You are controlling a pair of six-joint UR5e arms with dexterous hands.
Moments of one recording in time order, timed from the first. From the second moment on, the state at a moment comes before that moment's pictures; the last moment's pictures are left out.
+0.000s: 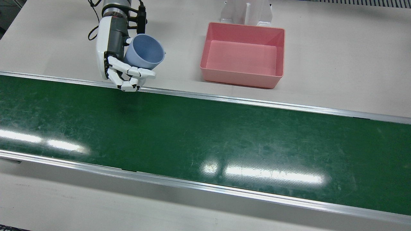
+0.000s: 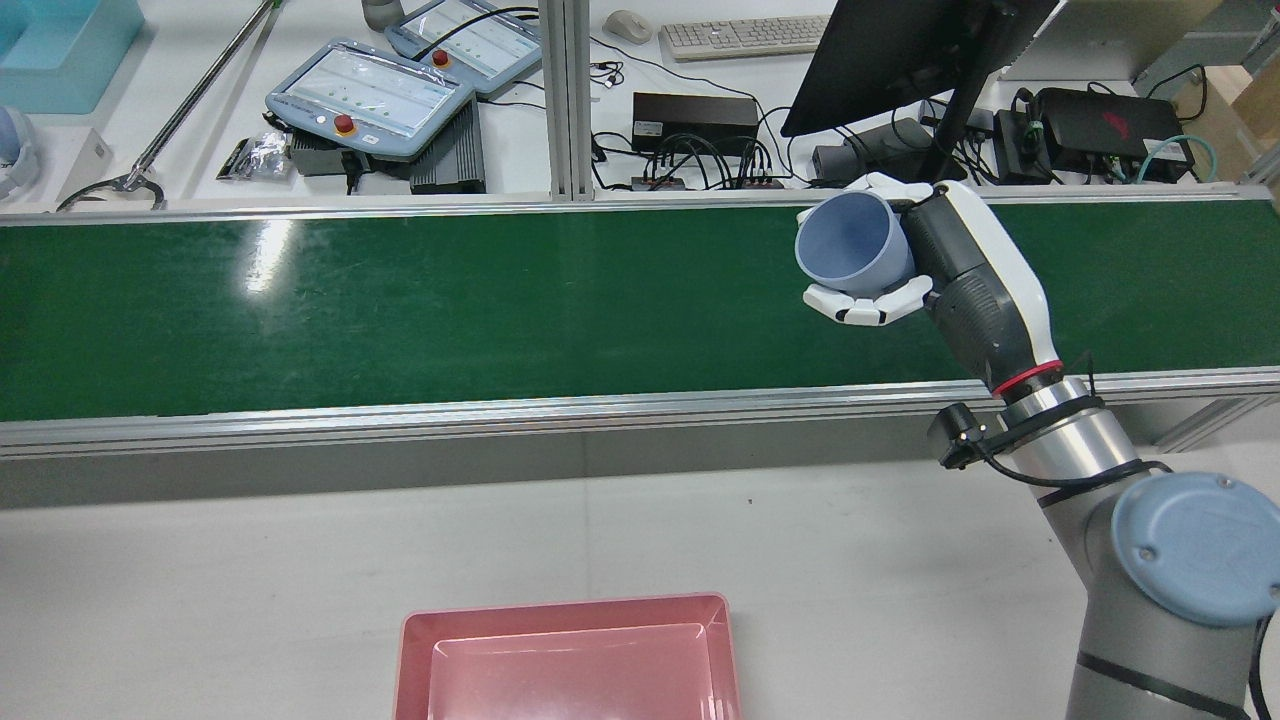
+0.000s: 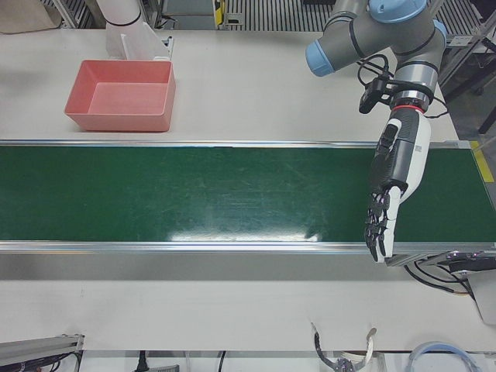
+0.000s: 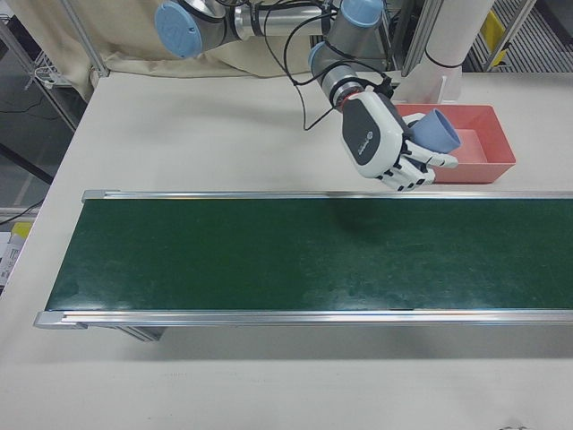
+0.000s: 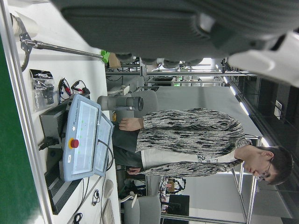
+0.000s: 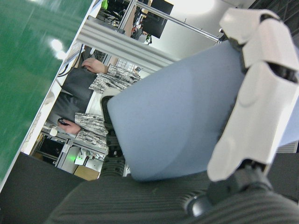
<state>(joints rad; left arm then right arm) -1.44 -1.71 -1.76 0.24 1.79 0.00 0.50 -1.32 2.28 -3.64 -0.68 -0.70</state>
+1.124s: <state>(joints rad) -1.44 -1.71 -1.76 0.24 1.79 0.00 -0.07 -1.33 2.15 -3.11 -0.57 -1.15</state>
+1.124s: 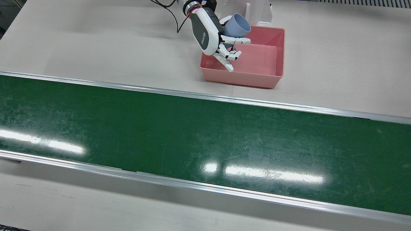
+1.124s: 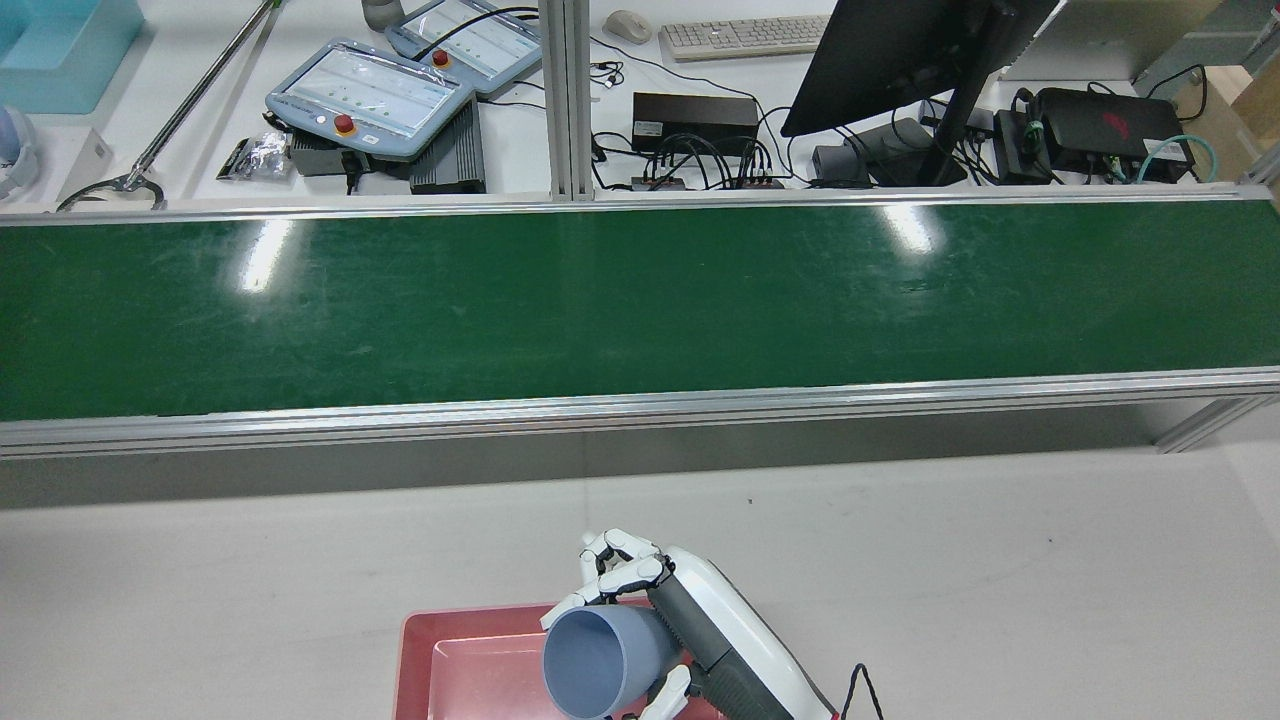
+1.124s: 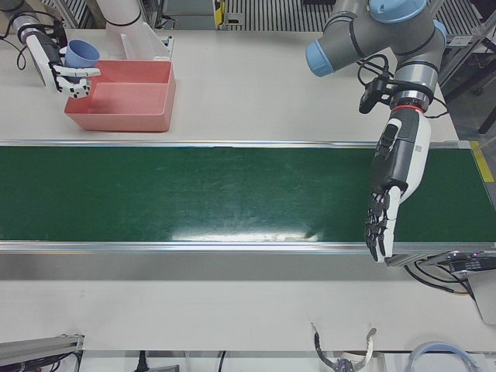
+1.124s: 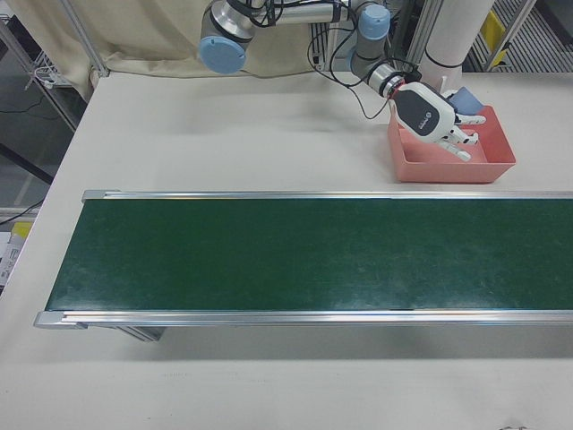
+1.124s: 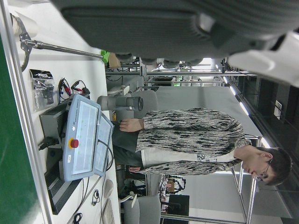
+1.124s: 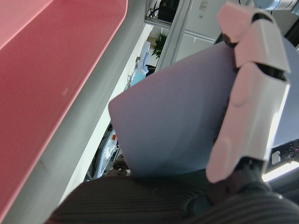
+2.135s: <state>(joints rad) -1.44 -1.71 -1.76 0.24 1.79 0.00 -0.01 -1.39 2.19 -3.08 -0.58 -1.00</state>
